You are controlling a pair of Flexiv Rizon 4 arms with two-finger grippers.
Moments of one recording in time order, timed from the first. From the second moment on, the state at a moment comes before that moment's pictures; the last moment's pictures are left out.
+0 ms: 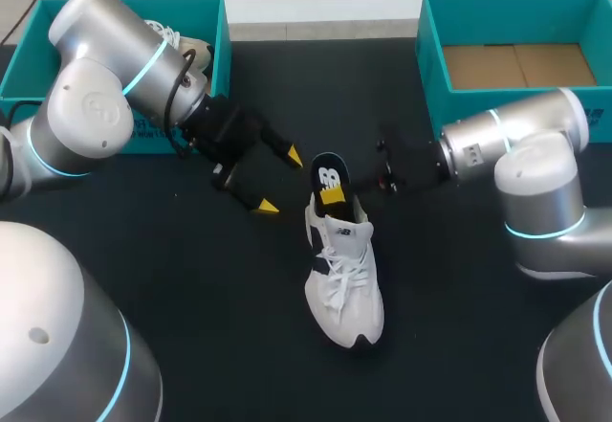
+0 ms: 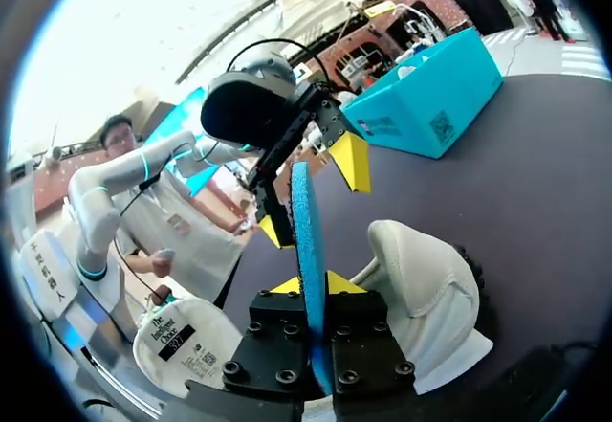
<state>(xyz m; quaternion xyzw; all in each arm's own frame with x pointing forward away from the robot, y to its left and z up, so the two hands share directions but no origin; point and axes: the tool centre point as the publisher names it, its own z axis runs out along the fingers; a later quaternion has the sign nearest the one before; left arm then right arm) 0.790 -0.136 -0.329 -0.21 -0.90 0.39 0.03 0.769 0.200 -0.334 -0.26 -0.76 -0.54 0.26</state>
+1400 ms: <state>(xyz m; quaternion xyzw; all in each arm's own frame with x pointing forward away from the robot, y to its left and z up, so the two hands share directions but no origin) 0.790 -0.136 -0.329 -0.21 -0.90 0.39 0.03 0.762 0.184 -0.342 -0.26 -0.79 -0.50 0.25</state>
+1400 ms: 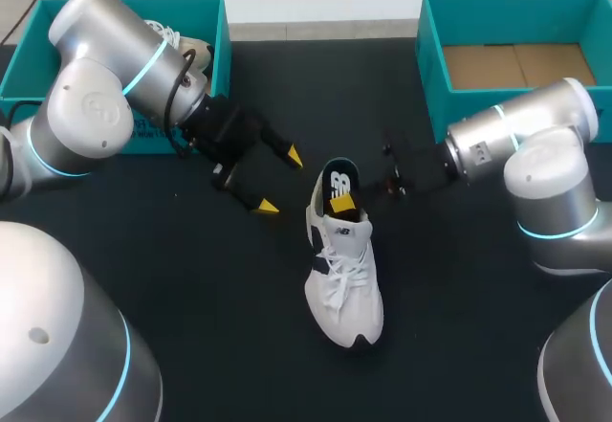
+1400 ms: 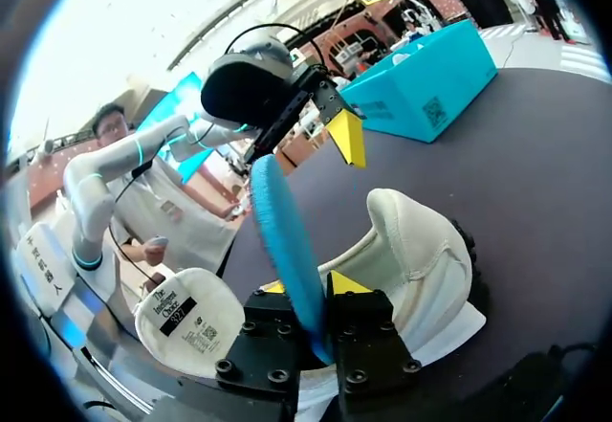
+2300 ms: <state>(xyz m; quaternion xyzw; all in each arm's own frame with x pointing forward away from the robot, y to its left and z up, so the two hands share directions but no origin) 0.790 -0.136 -0.329 -0.21 -0.90 0.39 0.03 0.760 0.184 -0.333 -0.27 -0.81 -0.43 0.30</state>
